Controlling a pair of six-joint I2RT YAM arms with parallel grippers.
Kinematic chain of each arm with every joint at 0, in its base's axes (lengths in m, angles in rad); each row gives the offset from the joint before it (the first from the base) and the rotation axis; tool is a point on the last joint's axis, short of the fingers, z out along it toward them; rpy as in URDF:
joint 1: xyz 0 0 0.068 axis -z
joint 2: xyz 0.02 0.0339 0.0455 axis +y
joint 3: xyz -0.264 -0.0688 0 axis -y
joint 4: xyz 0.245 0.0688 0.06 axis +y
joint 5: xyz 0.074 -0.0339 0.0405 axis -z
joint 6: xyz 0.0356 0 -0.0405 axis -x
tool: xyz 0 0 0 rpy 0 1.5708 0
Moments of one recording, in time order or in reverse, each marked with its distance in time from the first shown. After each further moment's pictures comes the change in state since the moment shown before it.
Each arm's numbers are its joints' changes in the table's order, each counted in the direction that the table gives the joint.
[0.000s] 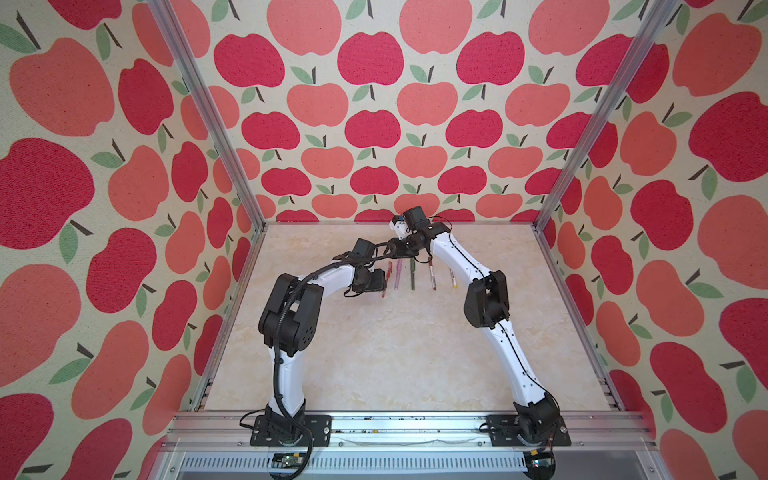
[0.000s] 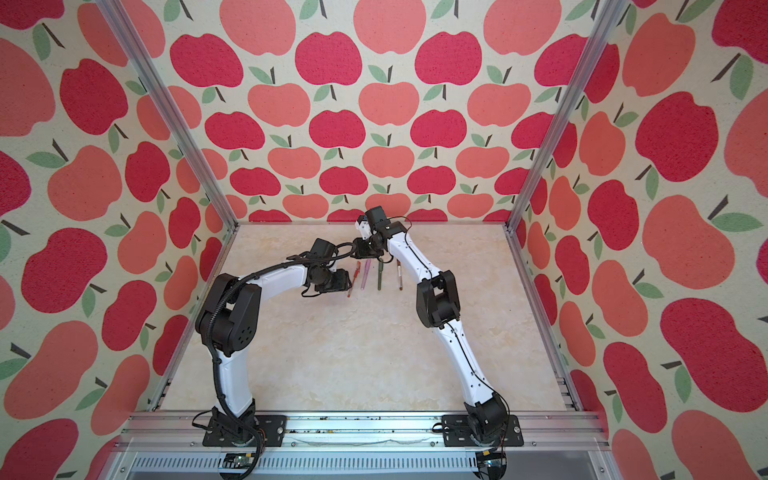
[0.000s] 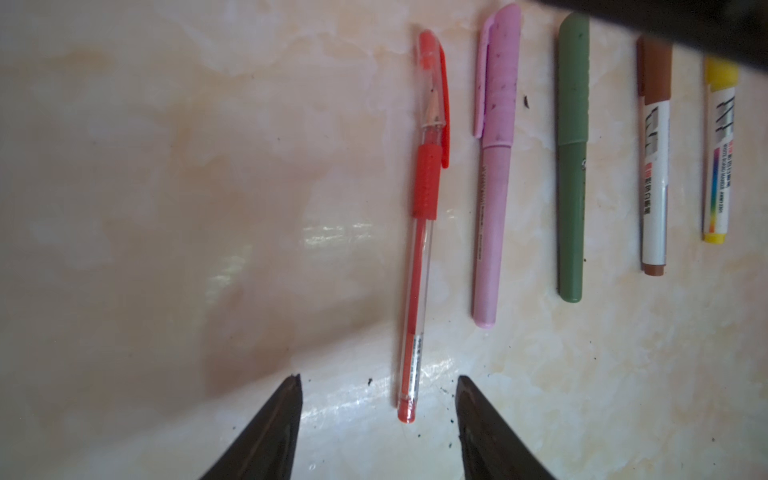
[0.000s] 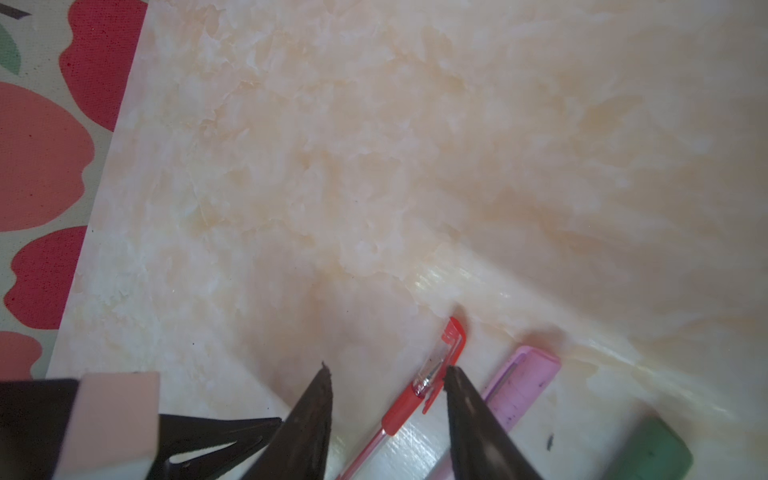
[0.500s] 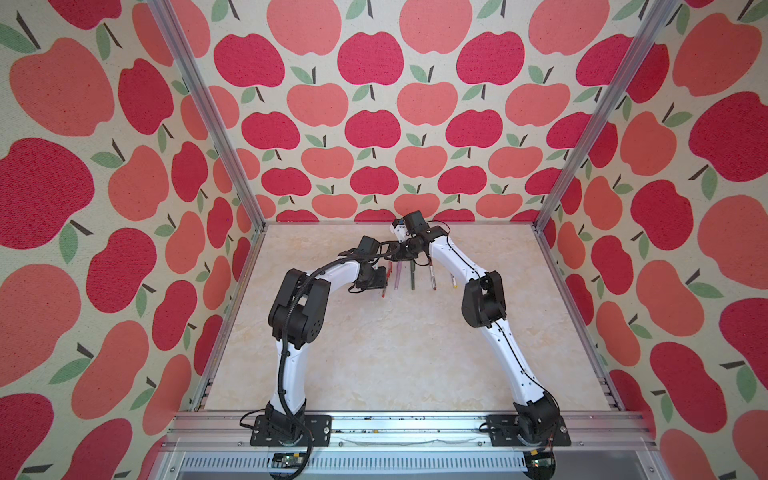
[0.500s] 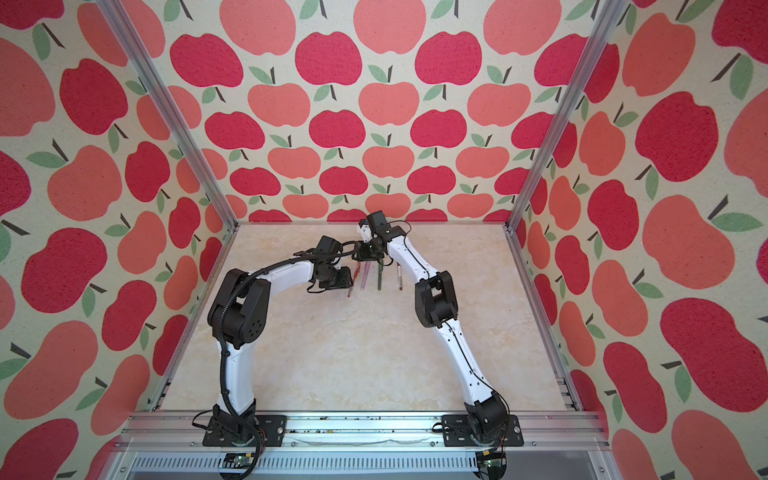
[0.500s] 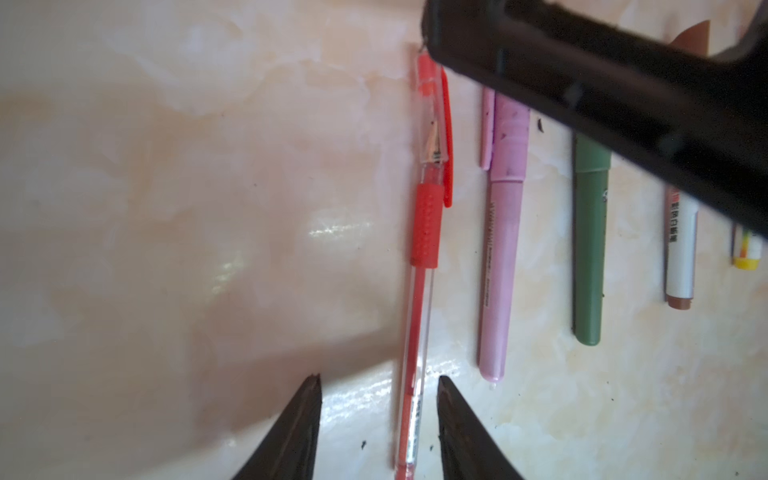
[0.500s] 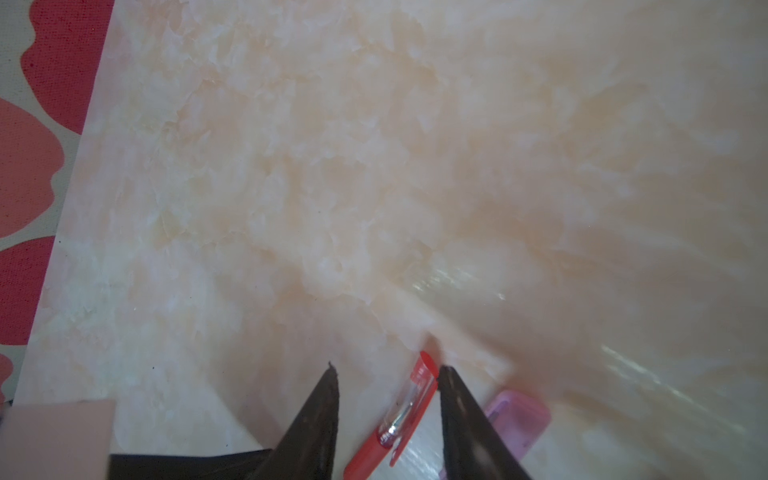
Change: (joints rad) left arm 0.006 0.084 0.103 0.038 -0.006 -0.006; right arm 0.009 0.065 0.018 -0.051 0.000 -0.005
